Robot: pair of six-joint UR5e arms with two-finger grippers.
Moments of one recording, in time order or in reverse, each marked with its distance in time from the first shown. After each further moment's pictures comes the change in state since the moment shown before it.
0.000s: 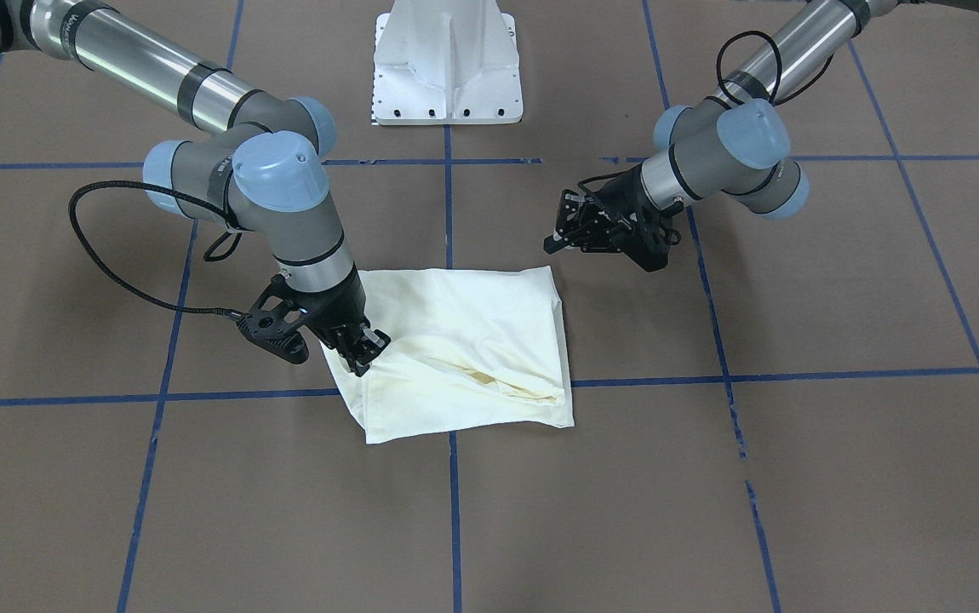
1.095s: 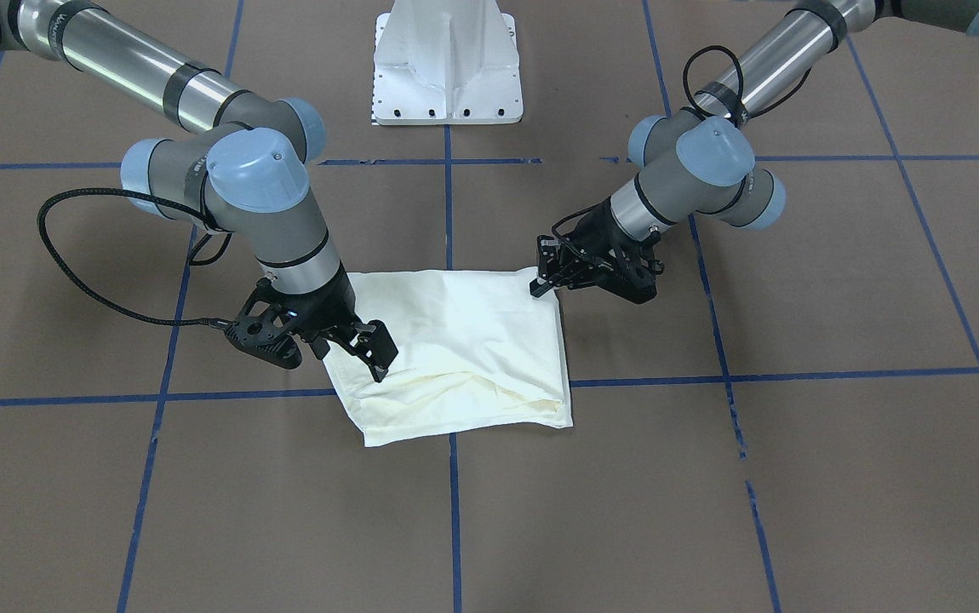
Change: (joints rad) left arm 0.001 -0.081 0.088 0.129 0.124 -0.055; right arm 0.030 -0.004 0.020 0.002 0.056 -0.089
